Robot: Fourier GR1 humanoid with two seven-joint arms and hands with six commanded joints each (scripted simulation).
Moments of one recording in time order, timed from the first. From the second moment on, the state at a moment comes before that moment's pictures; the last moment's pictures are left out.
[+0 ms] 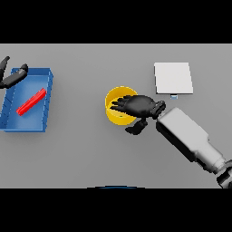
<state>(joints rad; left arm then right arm) -0.49 0.59 -0.06 -1.13 -0.09 -0.09 0.42 -0.70 -0.32 0.69 -1.10 0.88 0.44 -0.22</state>
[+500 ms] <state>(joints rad) -0.50 0.60 -0.05 -1.12 -0.09 -0.09 0.40 -0.72 -0.31 0.69 -1.07 0.88 0.44 -0.25</state>
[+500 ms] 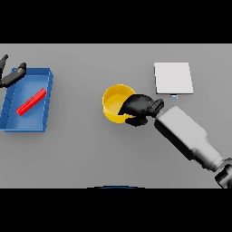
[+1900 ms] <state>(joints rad) -0.49 0.60 -0.04 -1.16 -0.05 -0.10 0.44 -0.79 -0.54 0.55 -1.25 0.74 0.52 -0.09</state>
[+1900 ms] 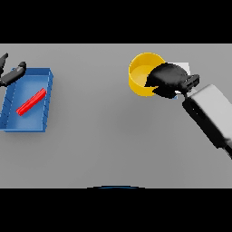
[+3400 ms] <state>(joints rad) -0.48 0.60 -0.05 -1.21 -0.05 -0.10 0.52 -0.92 -0.49 0.49 -0.57 0.74 0.23 -0.21</state>
